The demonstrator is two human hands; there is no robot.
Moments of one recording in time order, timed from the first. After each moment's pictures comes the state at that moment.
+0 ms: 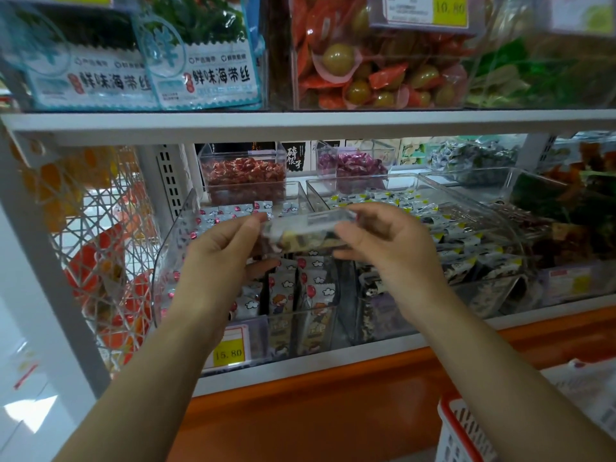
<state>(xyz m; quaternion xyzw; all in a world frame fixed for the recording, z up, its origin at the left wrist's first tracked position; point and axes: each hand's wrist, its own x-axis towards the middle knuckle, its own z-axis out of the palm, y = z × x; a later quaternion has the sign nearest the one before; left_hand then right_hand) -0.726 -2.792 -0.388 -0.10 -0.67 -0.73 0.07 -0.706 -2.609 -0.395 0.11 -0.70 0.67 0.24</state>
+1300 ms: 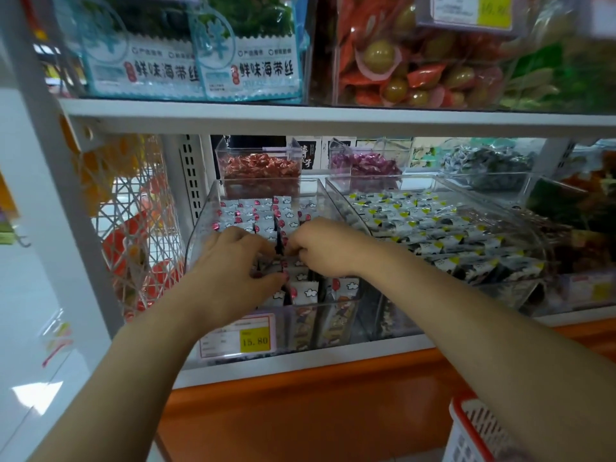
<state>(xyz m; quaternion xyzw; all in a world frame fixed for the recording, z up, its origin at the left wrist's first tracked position) -0.746 -2.837 -0.401 -0.21 -0.95 -0.20 0.12 -0.770 -2.675 -0.377 0.18 -0.98 0.03 0.00</state>
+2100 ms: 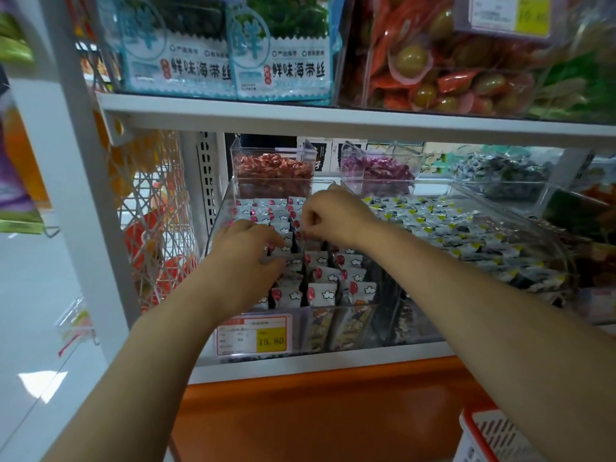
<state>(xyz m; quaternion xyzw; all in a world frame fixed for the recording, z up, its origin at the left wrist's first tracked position) -0.740 -2.840 -0.387 -0.18 -0.94 -0.26 0.12 -0.811 -2.670 -0.369 0.18 -0.97 0.07 0.13</state>
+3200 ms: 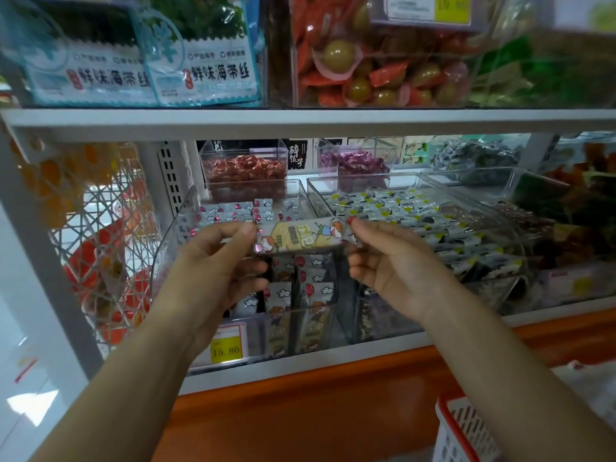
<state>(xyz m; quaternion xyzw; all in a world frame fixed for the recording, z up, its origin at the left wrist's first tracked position) -0.728 -2.802 -0.393 -0.06 -0.61 -0.79 -0.01 -0.710 -2.599 -0.393 0.00 -0.57 0.82 0.03</state>
